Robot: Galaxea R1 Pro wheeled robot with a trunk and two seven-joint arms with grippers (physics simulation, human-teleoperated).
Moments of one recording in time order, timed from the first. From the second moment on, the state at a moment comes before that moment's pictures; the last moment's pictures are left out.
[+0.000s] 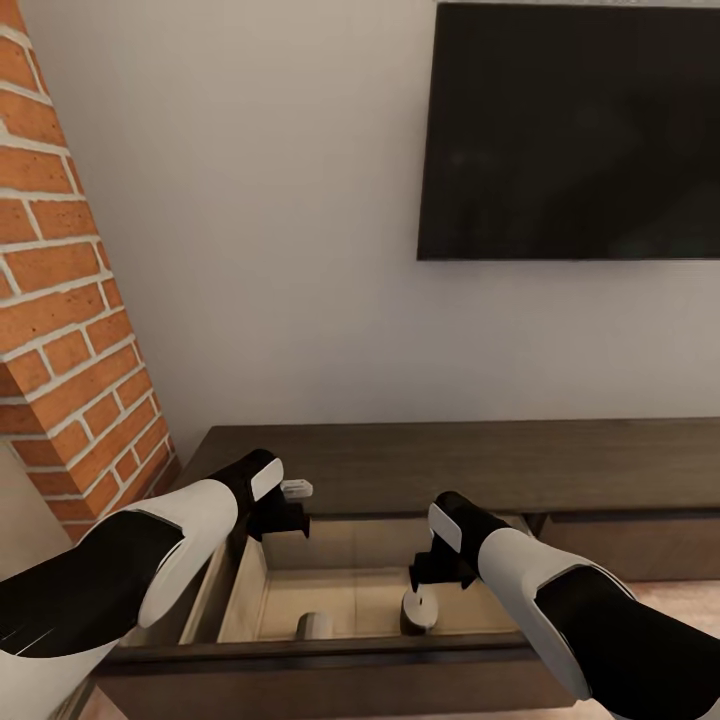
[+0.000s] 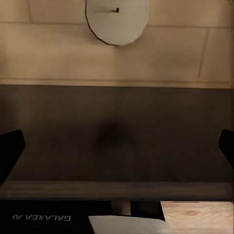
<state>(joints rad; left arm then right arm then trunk) -1.19 -0.12 -0.32 0.00 0.56 0.90 0.20 -1.01 0.13 0.37 -0.09 -0.51 0.95 -0.22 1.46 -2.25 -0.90</state>
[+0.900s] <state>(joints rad) -1.19 -0.12 -0.32 0.01 0.56 0.90 0.20 -1.01 0.14 0.37 -0.09 -0.51 0.95 -0.22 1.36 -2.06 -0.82</state>
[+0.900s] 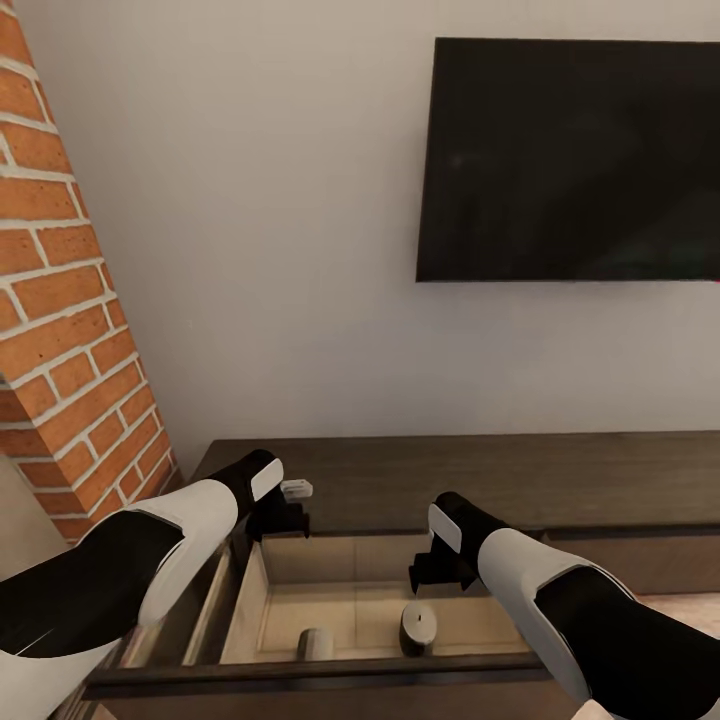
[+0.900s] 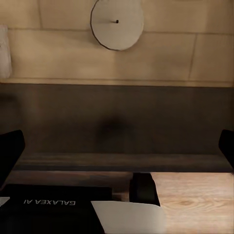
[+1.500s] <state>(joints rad) -1.19 -0.12 -0.32 0.01 0.55 0.90 0.20 -1.01 0.14 0.37 -0.09 -0.50 0.86 -0.22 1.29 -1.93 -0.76</state>
